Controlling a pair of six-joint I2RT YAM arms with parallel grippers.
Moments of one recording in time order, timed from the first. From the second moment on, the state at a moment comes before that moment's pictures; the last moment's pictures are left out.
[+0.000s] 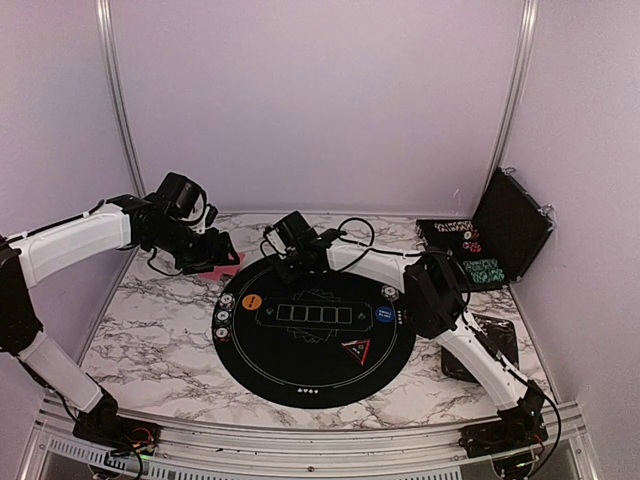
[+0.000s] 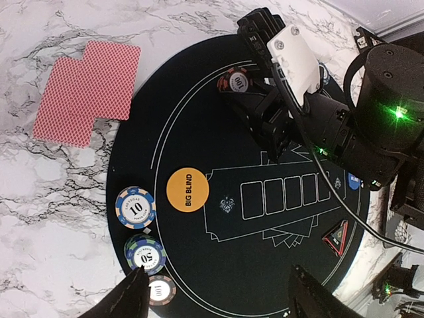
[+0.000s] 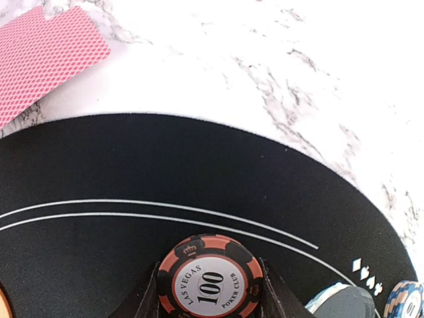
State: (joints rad) left arm -0.47 1.52 1.24 -0.67 0.19 -0.50; right arm 0.81 2.73 2.44 -0.54 0.17 -0.02
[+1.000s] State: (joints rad) left arm -0.47 1.57 1.24 -0.63 0.23 -0.51; right arm 0.67 2.76 2.49 -0.50 0.18 -0.04
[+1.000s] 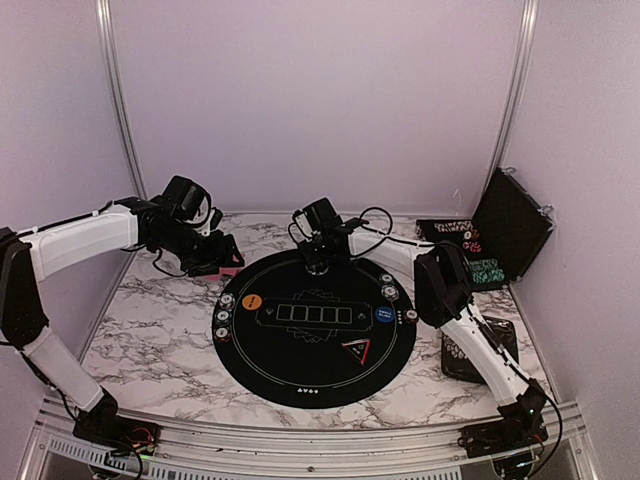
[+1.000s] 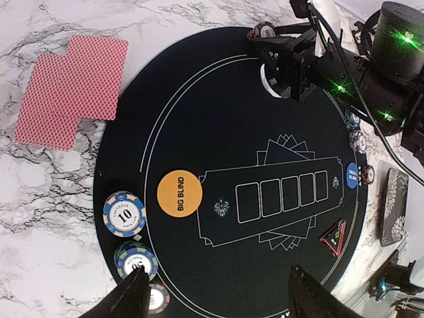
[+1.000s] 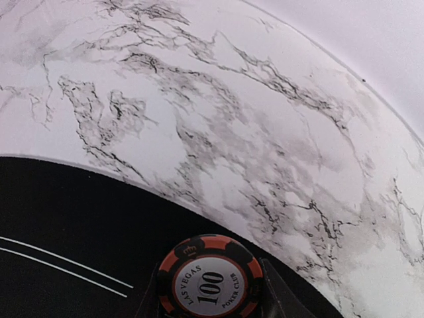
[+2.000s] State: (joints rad) left arm -0.47 1.59 1.24 -0.63 0.24 -0.51; right arm 0.62 2.72 2.42 -0.49 0.19 -0.05
